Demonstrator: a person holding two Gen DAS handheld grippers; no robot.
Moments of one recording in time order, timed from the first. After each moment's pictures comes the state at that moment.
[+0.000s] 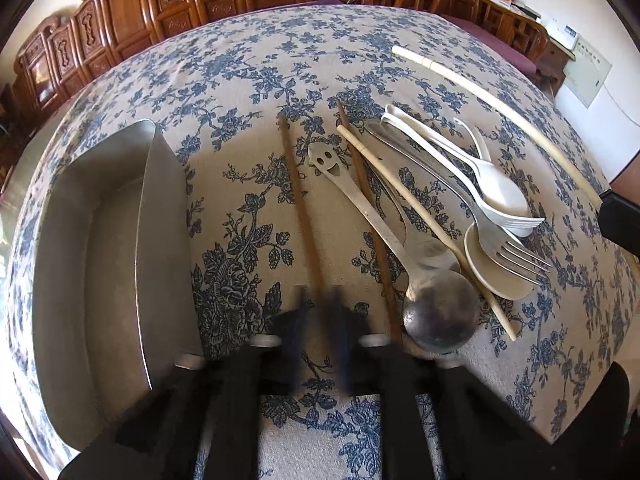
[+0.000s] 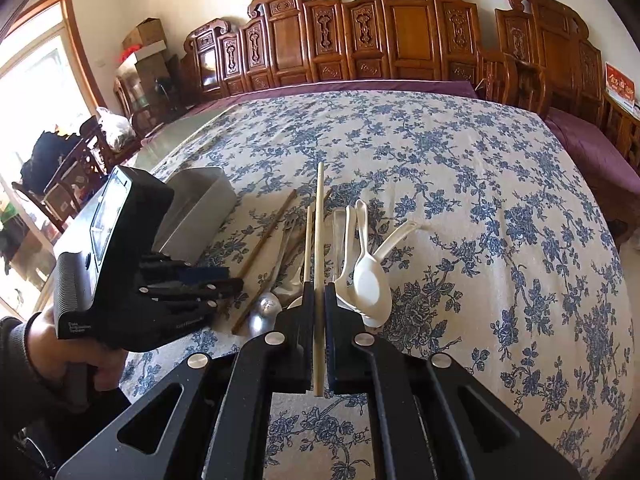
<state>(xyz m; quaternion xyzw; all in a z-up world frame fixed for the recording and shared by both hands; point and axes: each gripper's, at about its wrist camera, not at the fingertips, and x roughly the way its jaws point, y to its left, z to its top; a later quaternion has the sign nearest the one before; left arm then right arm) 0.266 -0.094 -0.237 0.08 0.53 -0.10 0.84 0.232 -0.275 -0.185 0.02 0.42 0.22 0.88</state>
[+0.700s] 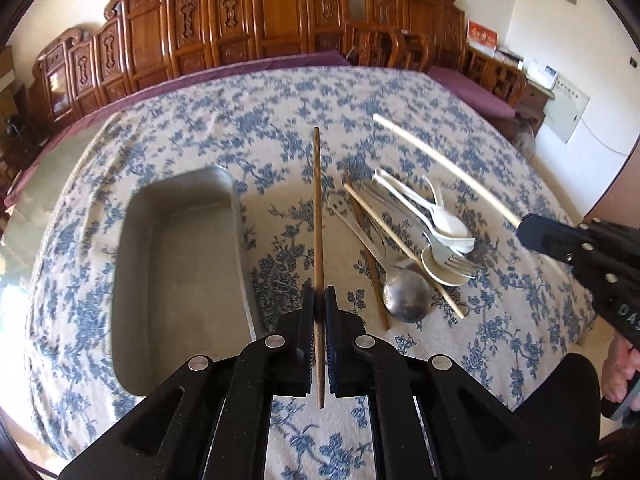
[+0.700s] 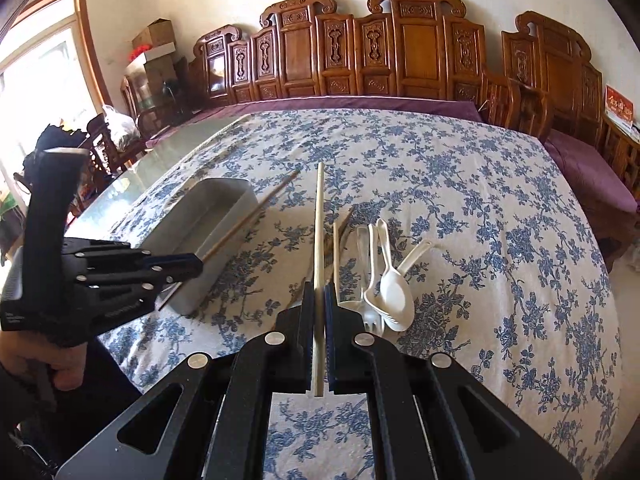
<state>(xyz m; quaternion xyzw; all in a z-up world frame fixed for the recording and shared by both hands) 0.211 -0.056 -0.159 0.04 0.46 -0.12 0.88 0.204 -0.247 -0.154 0.00 0.39 0.22 0.89</state>
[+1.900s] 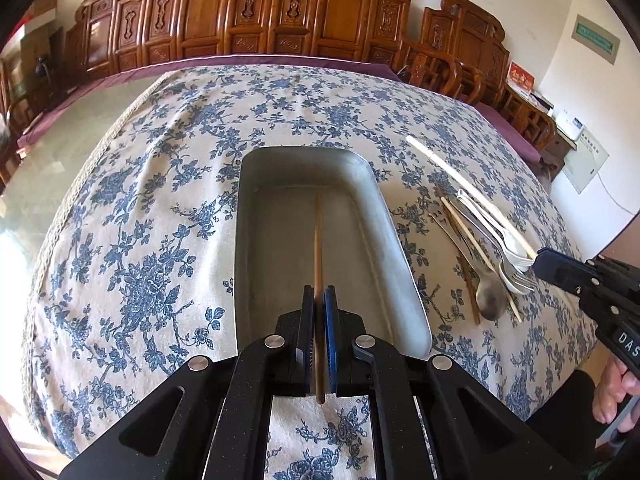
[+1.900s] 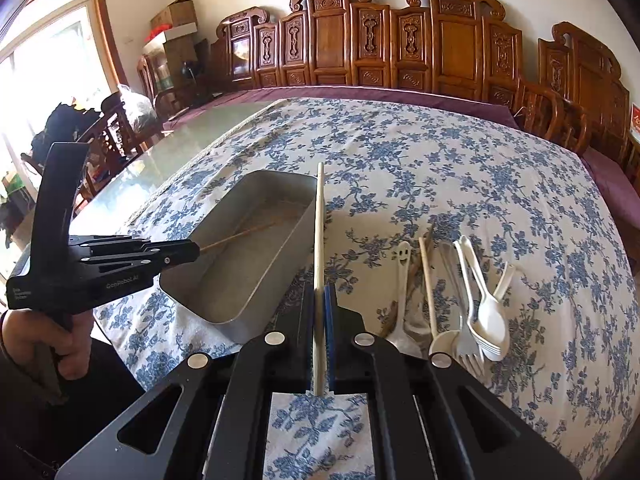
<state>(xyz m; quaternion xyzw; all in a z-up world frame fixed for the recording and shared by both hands) 0.220 0.067 -0.176 -0.04 0.46 -0.08 0.88 0.223 -0.146 -0.161 -0.02 0.41 0.25 0.88</state>
